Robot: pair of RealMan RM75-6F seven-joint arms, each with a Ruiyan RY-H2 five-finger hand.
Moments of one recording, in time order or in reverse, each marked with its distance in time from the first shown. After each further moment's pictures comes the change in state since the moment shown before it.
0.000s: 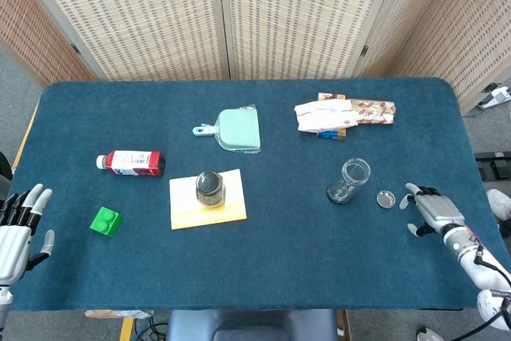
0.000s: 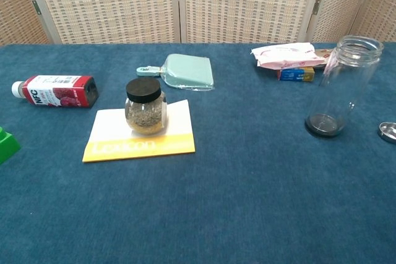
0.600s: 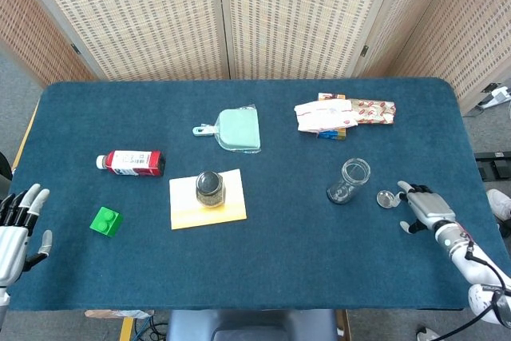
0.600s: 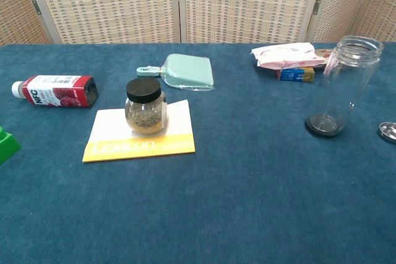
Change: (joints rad) left arm 0.006 0.010 0.000 -0.005 0.006 0.013 -0.011; right arm 0.026 -0.032 -0.002 0.018 0.006 -0.003 0.004
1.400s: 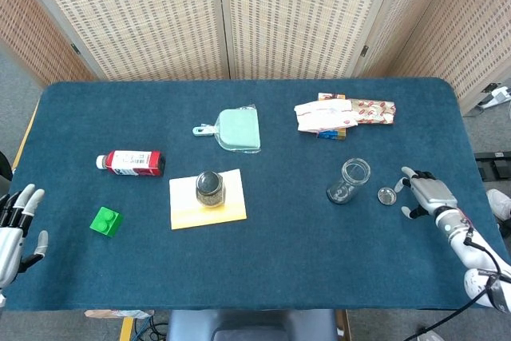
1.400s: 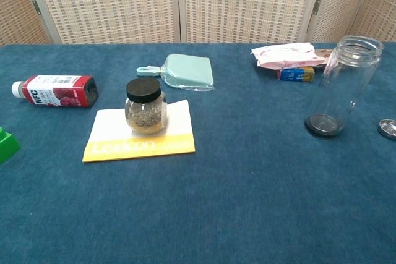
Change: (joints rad) left arm 0.010 0.014 -0.003 -0.011 -0.005 0.010 -0.012; right arm 0.040 -0.024 0.032 0.084 0.032 -0.020 0.041
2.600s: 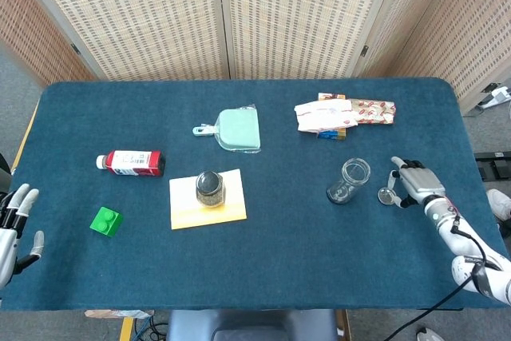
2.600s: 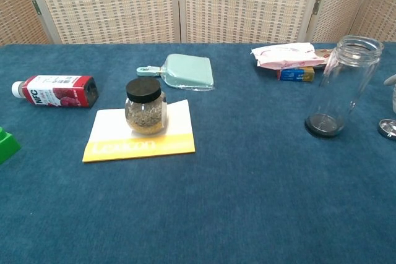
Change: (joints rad) left arm 0.013 0.010 -0.004 -0.005 0.013 0.030 -0.022; right arm 0.059 -0.071 0.014 0.089 0.001 -0.021 -0.036
